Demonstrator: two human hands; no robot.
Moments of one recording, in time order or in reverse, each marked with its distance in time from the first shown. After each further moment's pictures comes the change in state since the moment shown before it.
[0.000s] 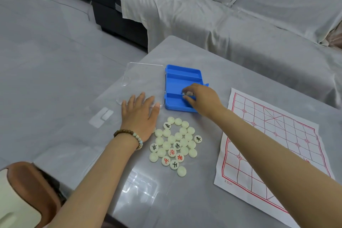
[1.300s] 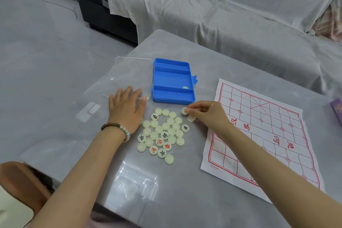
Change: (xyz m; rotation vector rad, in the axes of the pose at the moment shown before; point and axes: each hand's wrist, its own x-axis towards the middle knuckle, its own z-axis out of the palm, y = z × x) left_hand 0.000 -0.001 0.006 0.058 0.041 0.011; right_hand -0.093 0.003 -0.010 0.917 0.016 0.513
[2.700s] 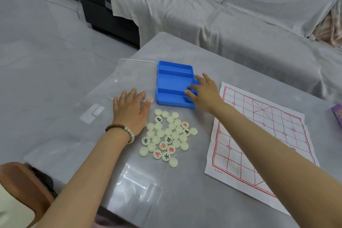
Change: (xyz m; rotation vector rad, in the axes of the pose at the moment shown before) left_hand 0.001 0.001 -0.003 -0.031 -0.030 -0.007; right_hand 0.073 -0.020 0.003 -0.999 -0.013 -0.288
